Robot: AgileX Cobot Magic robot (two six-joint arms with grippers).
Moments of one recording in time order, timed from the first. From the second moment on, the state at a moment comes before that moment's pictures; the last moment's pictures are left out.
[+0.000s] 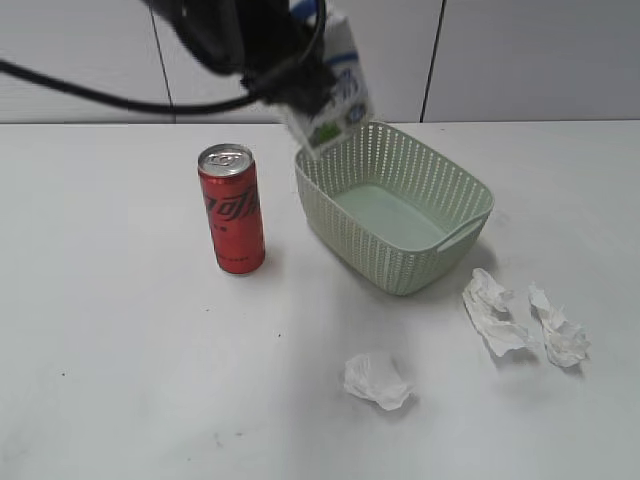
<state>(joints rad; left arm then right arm) -0.78 1.66 -1.48 -0.07 0.84 0.29 0.03 -0.01 -0.50 0.03 1.05 -0.07</state>
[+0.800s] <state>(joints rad) -0.78 2.16 -1.82 -0.09 0.61 0.32 0.03 -0.01 -0.50 0.03 1.05 -0.07</state>
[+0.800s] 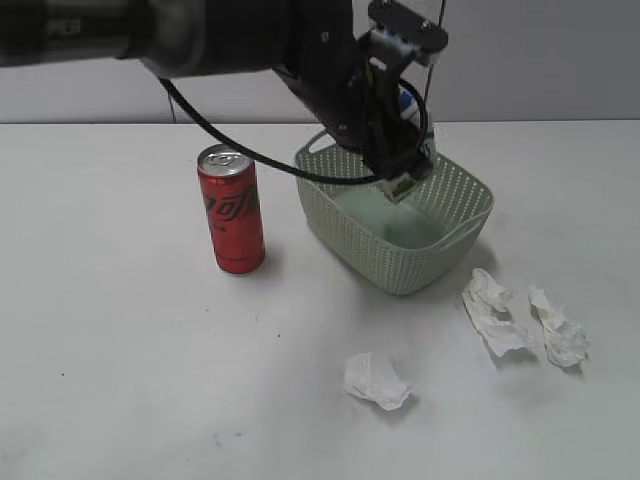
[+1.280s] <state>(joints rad) -0.78 2.22 -1.82 -0.18 0.63 0.32 0.03 -0.01 -0.50 0.03 1.05 -0.07</state>
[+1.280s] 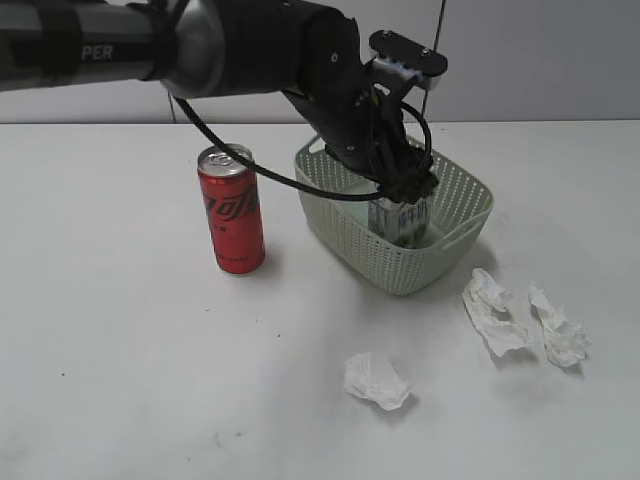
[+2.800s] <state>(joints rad) -0.36 2.04 -2.27 0.06 1.22 0.10 0.03 -0.01 -0.50 0.03 1.05 -0.07</state>
